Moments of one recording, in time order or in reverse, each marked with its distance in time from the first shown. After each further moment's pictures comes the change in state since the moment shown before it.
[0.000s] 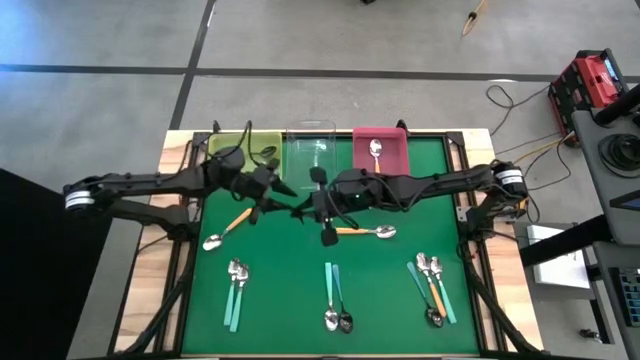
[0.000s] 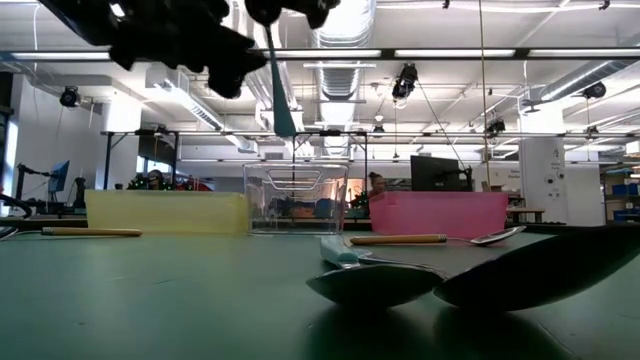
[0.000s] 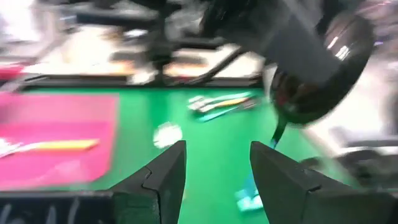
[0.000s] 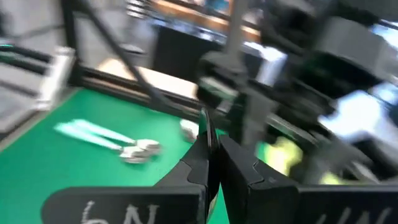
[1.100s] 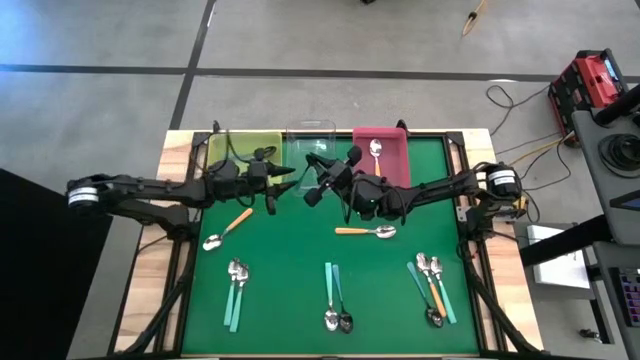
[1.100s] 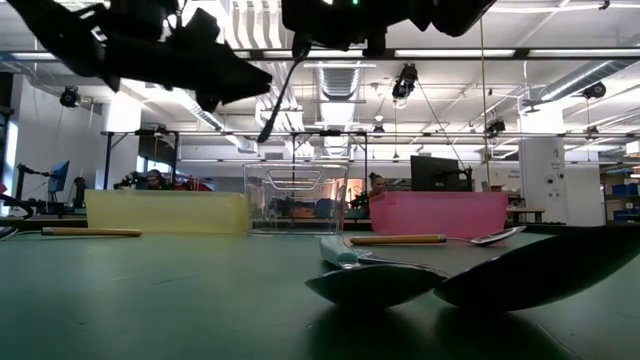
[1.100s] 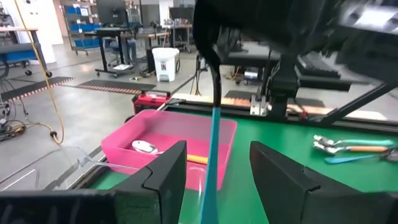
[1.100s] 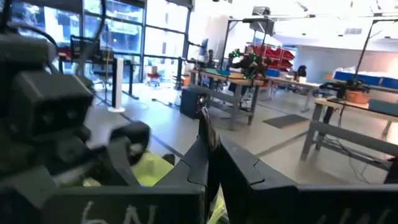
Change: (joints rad) left arm -0.054 0.057 -0.187 0.460 -0.530 -0.044; right arm -0.005 0.054 -0.226 0.710 0.838 0.043
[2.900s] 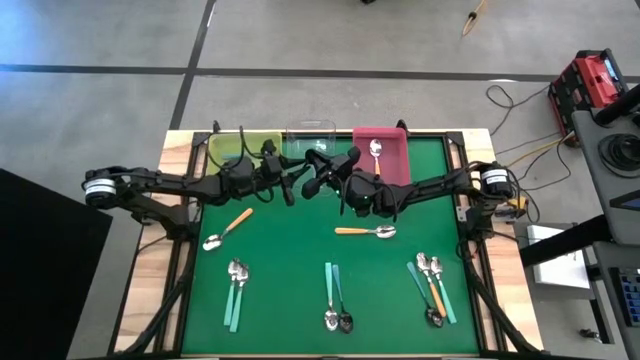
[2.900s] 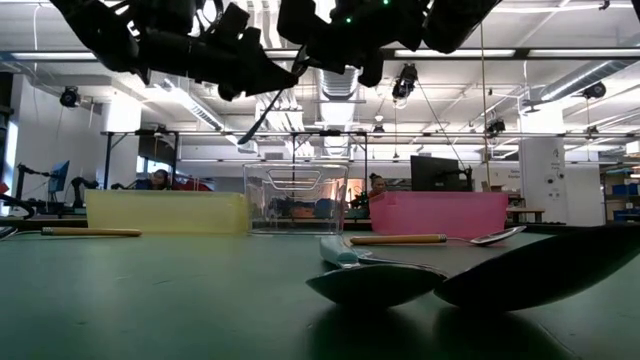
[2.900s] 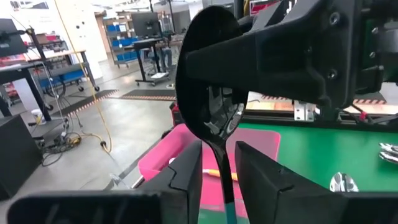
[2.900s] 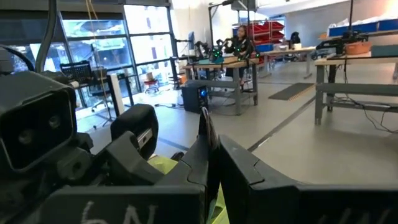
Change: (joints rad) left arm -0.032 0.174 0.150 0.052 -0.178 0.127; right arm -0.039 0.053 -0.002 0.024 0.023 0.275
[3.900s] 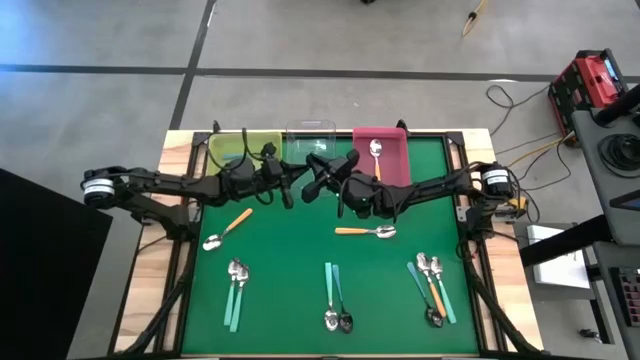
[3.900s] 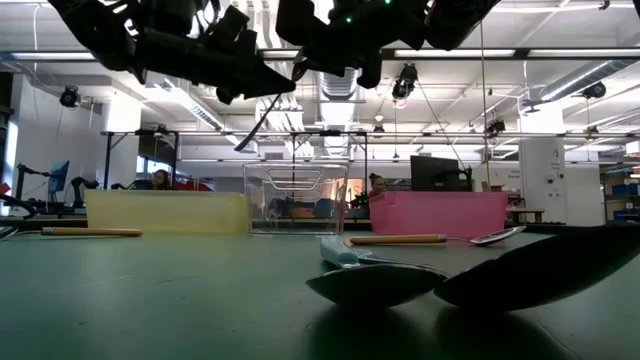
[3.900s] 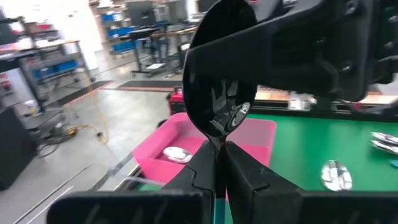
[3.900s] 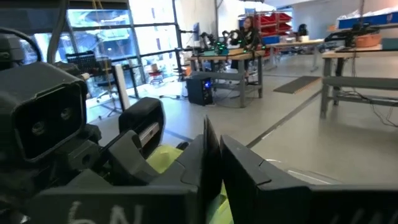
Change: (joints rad) left arm -0.027 -0.012 -0.007 -0.052 0.016 -0.008; right arm 0.002 -0.003 0.001 -0.060 -0.014 0.030
